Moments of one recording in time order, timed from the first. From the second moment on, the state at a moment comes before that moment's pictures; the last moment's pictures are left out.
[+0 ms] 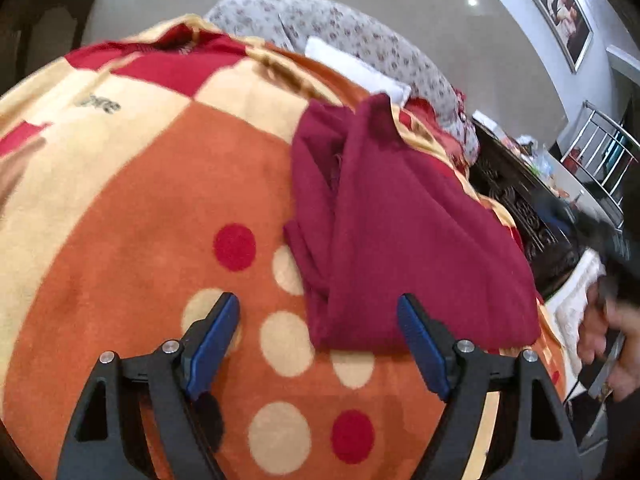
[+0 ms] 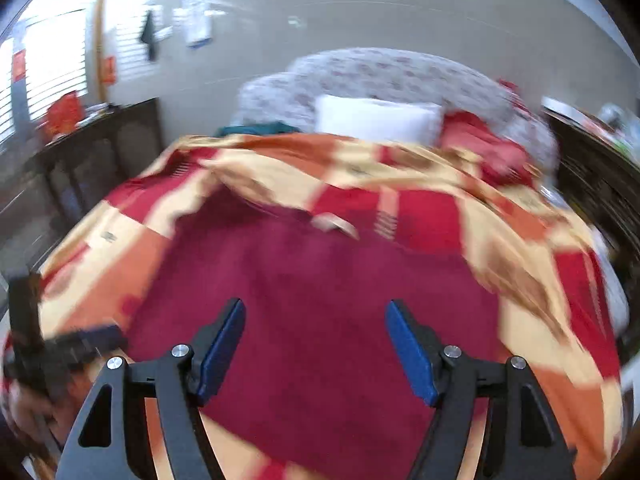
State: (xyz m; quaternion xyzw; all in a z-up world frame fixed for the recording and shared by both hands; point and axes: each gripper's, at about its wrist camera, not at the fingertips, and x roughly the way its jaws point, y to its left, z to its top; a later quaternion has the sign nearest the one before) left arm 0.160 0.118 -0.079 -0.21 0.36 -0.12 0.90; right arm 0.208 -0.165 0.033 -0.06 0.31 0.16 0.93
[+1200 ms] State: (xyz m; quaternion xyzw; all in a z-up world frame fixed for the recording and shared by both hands) left arm 0.168 0.124 -0.085 -0.24 0.37 -0.14 0.89; right arm 0.179 -0.126 0.022 -0.10 0.34 0.01 0.93
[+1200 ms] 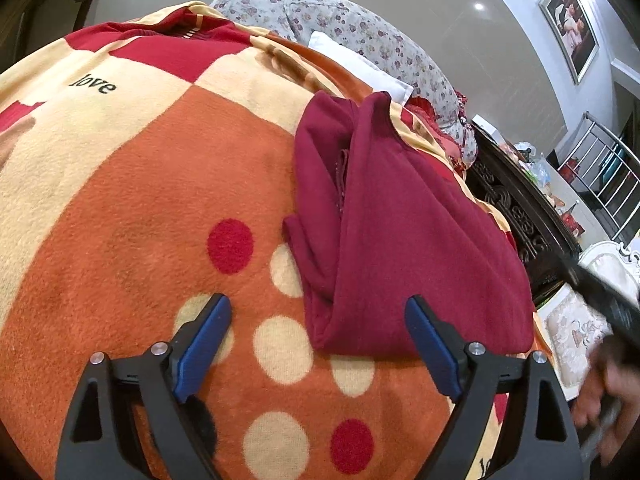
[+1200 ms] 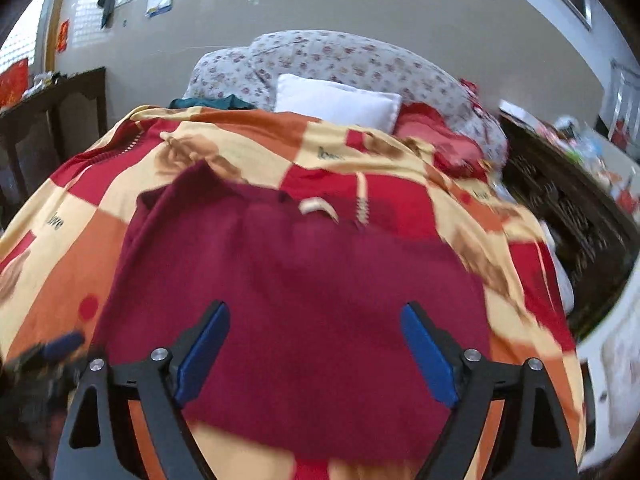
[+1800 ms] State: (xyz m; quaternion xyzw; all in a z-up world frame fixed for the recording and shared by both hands) left arm 0.163 0.125 -0.087 -0.23 0.38 -0.14 0.89; right arm 0.060 -0.204 0.011 -0.06 0.31 -0.07 0.95
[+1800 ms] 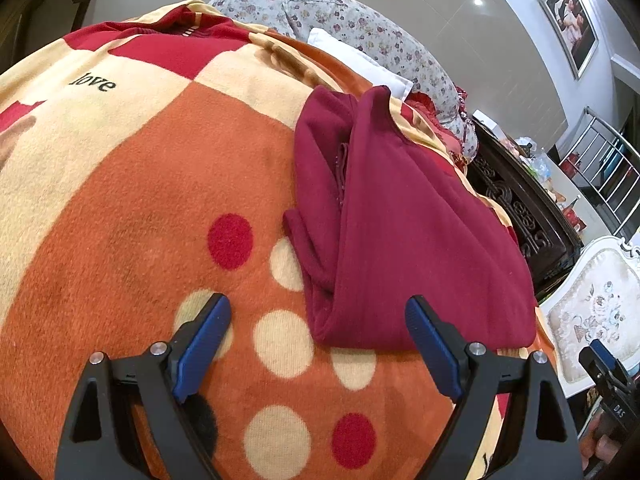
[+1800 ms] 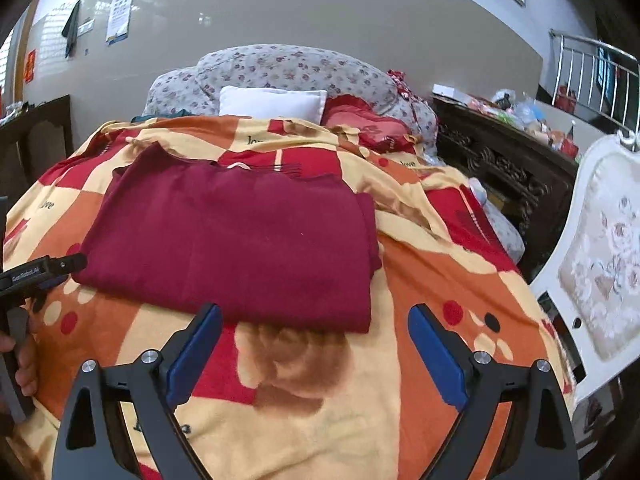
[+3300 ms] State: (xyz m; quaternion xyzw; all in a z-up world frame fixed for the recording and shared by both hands) left arm 0.182 0.119 -0.087 -0.38 0.36 -0.29 0.80; right arm 0.077 -0.217 -0.058 -0.02 0.31 -0.03 0.95
